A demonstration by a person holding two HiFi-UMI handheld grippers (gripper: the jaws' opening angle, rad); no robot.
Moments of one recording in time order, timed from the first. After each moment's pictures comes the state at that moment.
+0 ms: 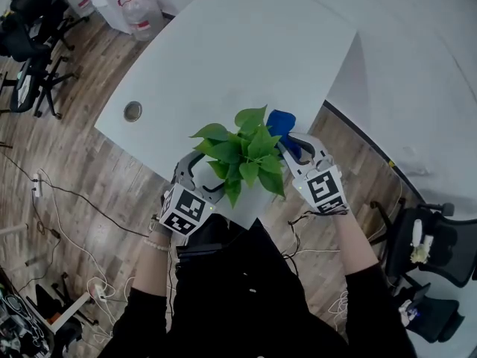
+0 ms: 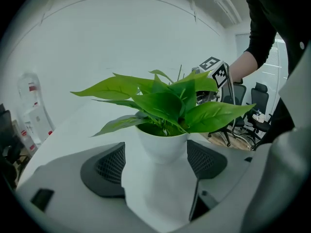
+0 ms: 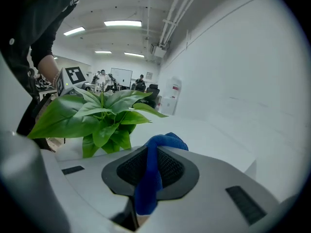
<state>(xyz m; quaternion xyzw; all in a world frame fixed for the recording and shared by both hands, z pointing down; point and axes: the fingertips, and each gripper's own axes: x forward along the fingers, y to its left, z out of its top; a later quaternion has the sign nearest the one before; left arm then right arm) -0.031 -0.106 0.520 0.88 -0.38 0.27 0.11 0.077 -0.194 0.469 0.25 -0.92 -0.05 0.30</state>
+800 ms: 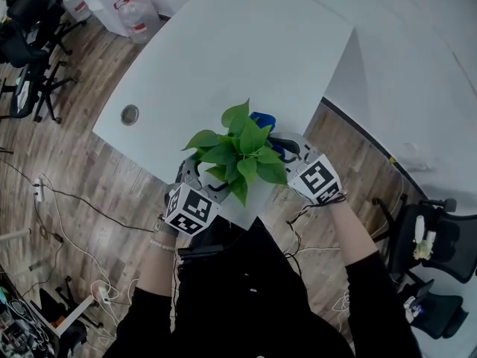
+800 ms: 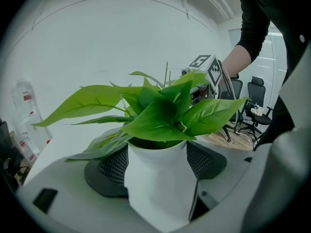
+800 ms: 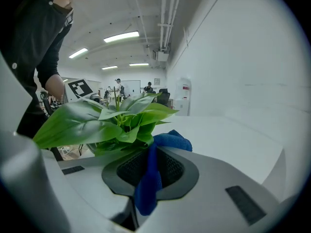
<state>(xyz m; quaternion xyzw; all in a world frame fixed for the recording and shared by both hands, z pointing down) -0.013 -0.116 0.518 0.89 -0.36 0.28 0.08 0.041 -0.181 0.476 0.16 -0.96 0.02 0.24</state>
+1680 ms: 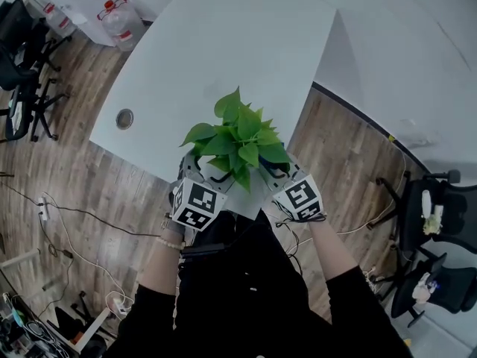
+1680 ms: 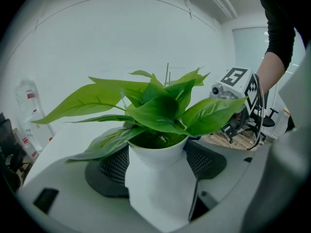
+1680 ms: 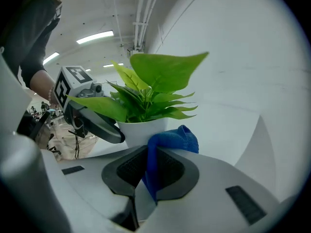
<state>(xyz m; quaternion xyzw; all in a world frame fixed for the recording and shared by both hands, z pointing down) -0.016 -0.117 0.520 0.88 -0.37 0.28 0.09 0.045 -0.122 0.518 0.29 -0.92 0.11 0.24</state>
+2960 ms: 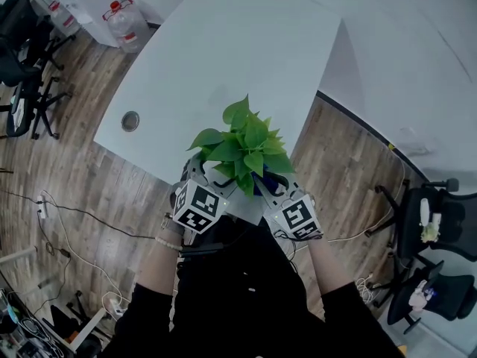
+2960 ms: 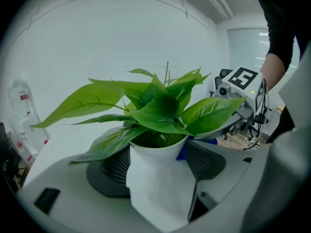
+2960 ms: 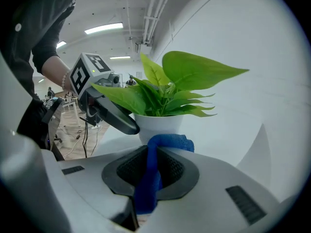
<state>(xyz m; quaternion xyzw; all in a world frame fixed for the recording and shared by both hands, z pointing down) -0.018 -0.116 0.520 0.89 -0.34 0.29 0.09 0.038 -0.094 0.527 0.27 -0.92 0.05 0.28</state>
